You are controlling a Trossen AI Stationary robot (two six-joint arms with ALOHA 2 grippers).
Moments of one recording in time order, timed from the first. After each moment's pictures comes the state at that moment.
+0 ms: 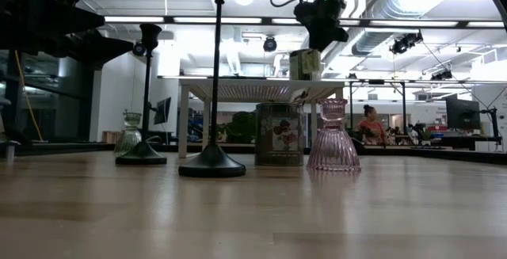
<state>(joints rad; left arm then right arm) -0.12 0.02 0.02 0.02 -0.12 -0.06 -0.69 1.84 2.02 -1.30 -0.03 0.06</state>
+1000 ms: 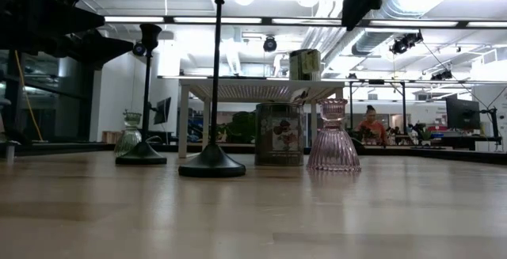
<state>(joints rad) -0.12 0.02 0.02 0.02 -0.12 -0.06 -0.45 1.49 1.75 -1.41 0.11 0.14</state>
